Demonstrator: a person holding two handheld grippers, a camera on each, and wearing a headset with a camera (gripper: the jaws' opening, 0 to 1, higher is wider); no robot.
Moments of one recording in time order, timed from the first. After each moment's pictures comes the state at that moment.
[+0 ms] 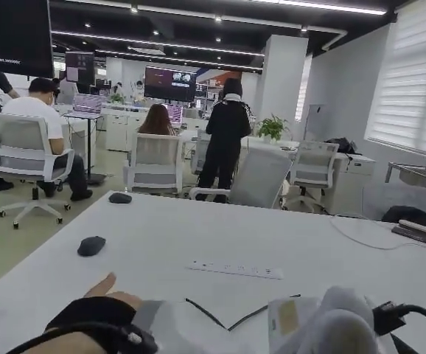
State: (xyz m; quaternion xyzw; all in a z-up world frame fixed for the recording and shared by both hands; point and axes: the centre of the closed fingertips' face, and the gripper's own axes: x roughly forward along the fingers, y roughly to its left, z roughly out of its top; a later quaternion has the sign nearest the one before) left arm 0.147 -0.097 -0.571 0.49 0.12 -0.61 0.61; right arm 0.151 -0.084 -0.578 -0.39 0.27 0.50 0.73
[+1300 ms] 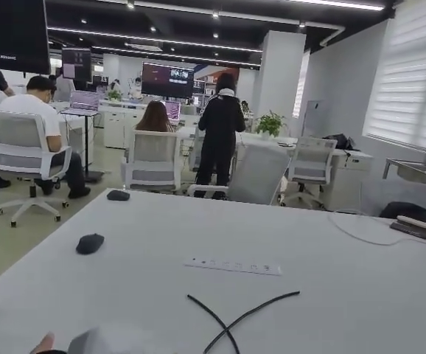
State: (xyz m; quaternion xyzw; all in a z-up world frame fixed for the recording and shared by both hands) left arm 0.139 -0.079 -0.578 0.39 0.12 -0.58 0.70; right arm 0.153 -0.105 -0.587 -0.40 0.18 0.38 0.81
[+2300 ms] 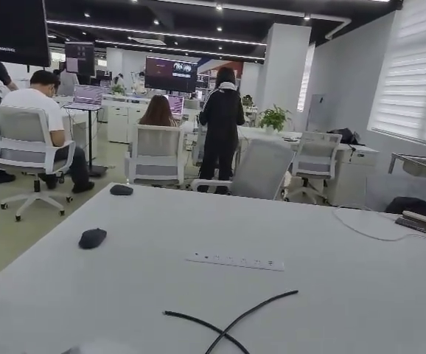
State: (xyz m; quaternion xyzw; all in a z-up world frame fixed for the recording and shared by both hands) left arm 0.152 -0.067 -0.599 0.39 0.15 -0.55 0.72; right arm 0.153 -0.098 -0.602 -0.35 0.25 0.39 0.81
